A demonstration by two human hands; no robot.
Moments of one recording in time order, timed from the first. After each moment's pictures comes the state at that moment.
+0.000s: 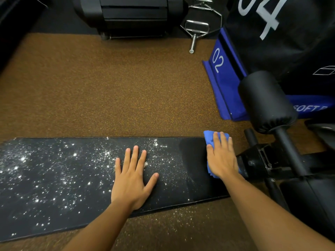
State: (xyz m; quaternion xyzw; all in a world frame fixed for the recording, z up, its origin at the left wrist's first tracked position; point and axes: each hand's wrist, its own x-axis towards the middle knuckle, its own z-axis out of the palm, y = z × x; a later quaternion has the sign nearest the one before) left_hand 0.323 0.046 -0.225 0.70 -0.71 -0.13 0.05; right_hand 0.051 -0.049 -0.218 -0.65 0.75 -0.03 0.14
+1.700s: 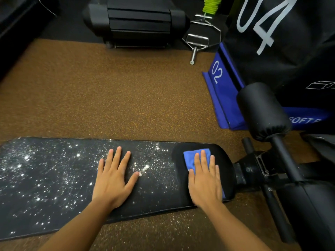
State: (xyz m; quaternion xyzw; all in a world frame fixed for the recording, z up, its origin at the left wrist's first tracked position) left_hand 0.375 0.045 -0.229 0.71 -0.69 -0.11 0.07; right_hand 0.103 0.020 -0.216 -0.71 0.70 0.00 0.10
